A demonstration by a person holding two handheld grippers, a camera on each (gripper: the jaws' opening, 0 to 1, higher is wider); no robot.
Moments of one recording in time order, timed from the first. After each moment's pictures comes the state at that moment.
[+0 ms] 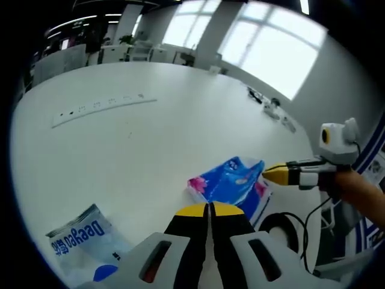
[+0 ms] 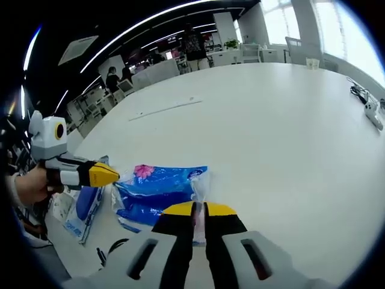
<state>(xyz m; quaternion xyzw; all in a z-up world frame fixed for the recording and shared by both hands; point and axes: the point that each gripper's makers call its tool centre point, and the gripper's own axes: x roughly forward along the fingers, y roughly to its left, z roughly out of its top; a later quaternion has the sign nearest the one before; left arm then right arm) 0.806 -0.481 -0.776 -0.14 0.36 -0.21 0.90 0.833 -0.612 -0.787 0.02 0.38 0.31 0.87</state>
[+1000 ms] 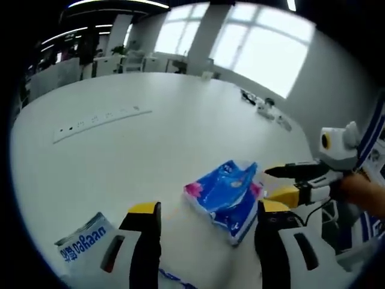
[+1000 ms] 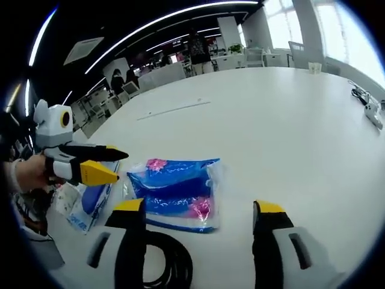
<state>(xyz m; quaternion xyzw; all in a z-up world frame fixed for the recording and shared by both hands) 0.802 -0.480 -0.760 -0.11 0.33 -0.22 0.91 0.810 -0.607 -0.782 0.02 0.36 0.32 0.87</state>
